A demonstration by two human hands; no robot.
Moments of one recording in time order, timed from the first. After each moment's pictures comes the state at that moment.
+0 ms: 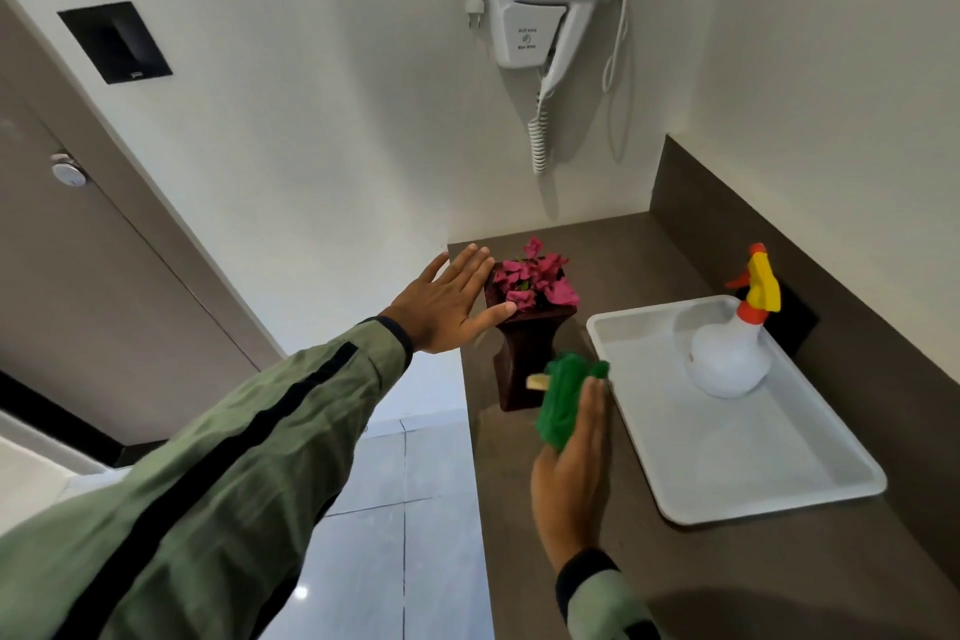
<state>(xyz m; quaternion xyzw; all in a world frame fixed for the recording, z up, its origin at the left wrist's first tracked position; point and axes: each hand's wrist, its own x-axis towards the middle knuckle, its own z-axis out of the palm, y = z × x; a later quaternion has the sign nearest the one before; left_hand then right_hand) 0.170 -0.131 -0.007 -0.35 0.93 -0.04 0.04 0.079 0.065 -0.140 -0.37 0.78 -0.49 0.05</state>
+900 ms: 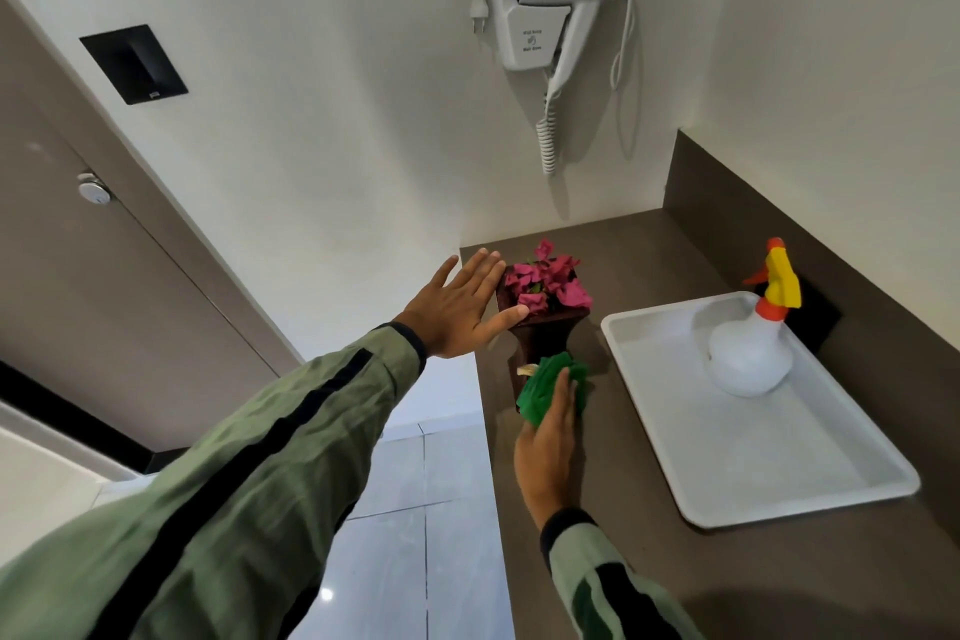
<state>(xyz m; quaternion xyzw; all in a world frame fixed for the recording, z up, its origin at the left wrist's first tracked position) 0.170 -0.130 -0.004 -0.35 0.93 -0.04 0.05 0.103 0.018 -0.133 -0.32 0.76 -0.53 0.21</state>
